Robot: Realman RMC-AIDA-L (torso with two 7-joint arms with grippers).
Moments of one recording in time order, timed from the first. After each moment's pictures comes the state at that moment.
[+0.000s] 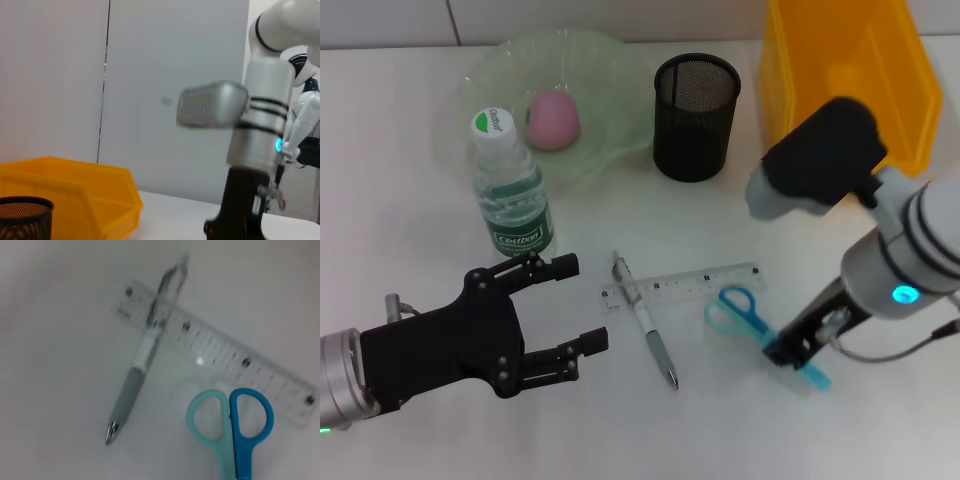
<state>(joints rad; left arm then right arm) -0.26 -2.07 1.07 0.49 1.52 1.69 -0.88 0.46 2.08 -1.79 -1.53 -2.59 -1.55 2.92</state>
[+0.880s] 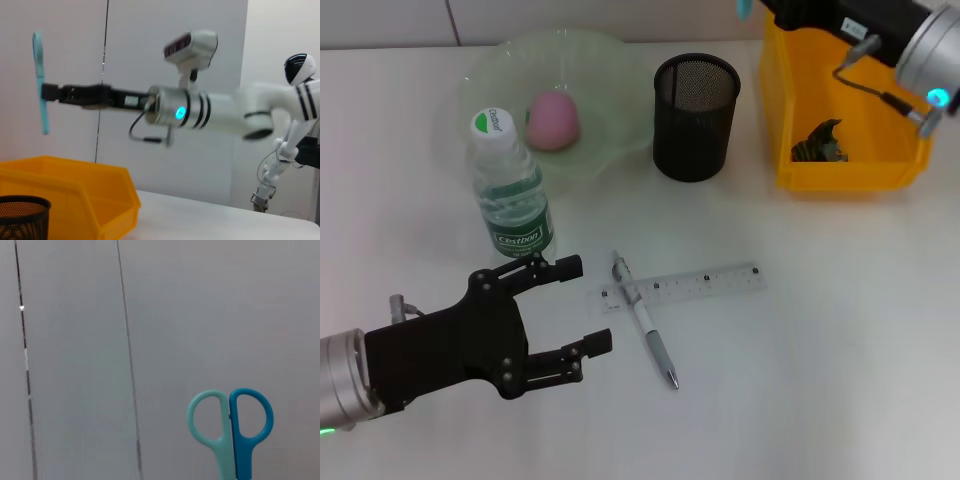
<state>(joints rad) -0.26 -2.07 1.07 0.49 1.52 1.69 -0.88 0.49 2.09 -1.32 -0.79 -1.02 -0.90 1.19</state>
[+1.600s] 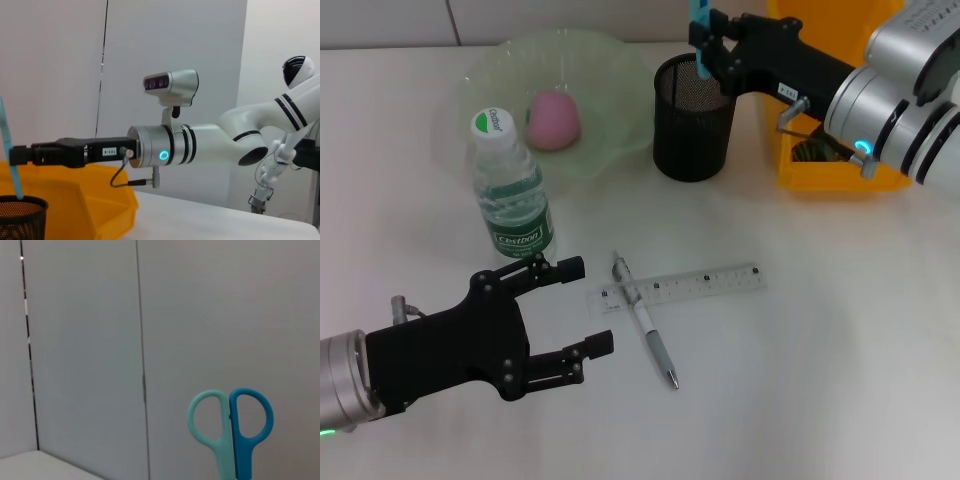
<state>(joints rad) -0.26 -2.07 1.08 0.48 1.52 1.69 -0.88 0.69 2.09 -1.40 -0.33 -0.76 -0.90 0.80</state>
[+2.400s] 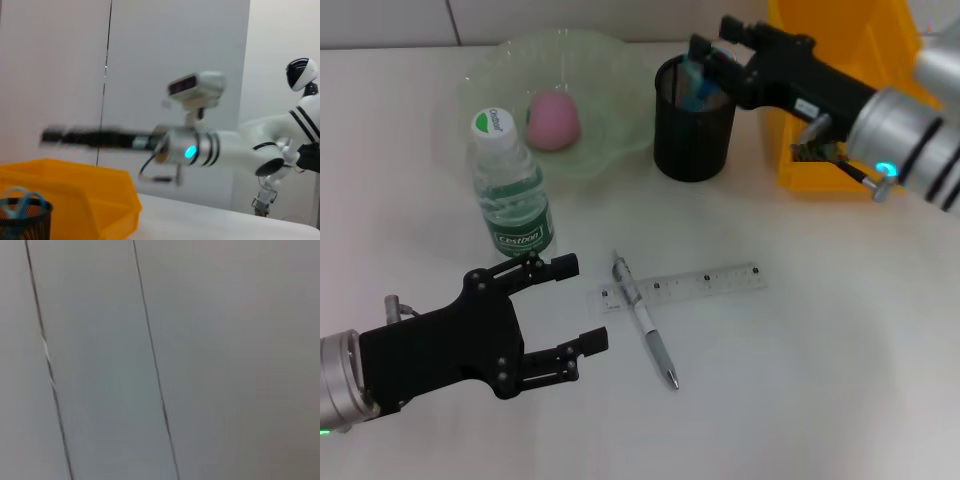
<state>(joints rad) -0.25 -2.07 1.07 0.49 1.51 1.70 -0.88 0.60 2.09 -1.40 -0.37 -0.76 -1.05 0.90</state>
